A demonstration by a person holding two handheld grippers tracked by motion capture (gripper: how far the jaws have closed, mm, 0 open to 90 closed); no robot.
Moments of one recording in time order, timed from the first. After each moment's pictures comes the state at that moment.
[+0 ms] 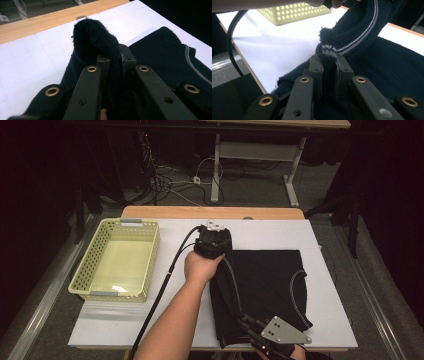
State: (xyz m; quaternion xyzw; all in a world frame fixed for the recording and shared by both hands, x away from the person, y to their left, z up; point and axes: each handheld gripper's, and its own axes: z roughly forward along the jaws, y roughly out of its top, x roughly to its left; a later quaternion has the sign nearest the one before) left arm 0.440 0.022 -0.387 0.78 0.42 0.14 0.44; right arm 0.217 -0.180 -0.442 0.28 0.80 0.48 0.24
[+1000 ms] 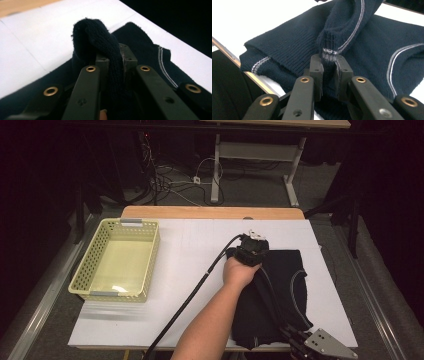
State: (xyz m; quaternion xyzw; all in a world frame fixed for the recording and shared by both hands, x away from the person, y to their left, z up) left arm 0.453 -0.084 -0.429 0.81 0.37 0.08 0.45; right arm 0.196 -0.271 -0.462 0.36 0.78 0.43 0.27
